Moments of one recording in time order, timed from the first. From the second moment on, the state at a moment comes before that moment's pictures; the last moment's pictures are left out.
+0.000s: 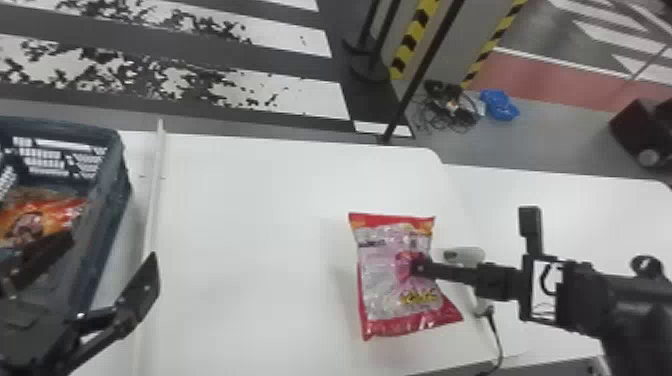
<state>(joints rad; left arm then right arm) 0.72 0.21 -0.11 -2.29 0.15 0.19 -0.19 0.27 -0.48 -0.48 -1.80 -0.37 1.11 0.91</state>
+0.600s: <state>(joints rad) 0.73 0.21 -0.13 -2.30 0.13 0.21 -0.18 0.14 -0.30 -0.83 -1.58 -0.71 0.63 0.46</state>
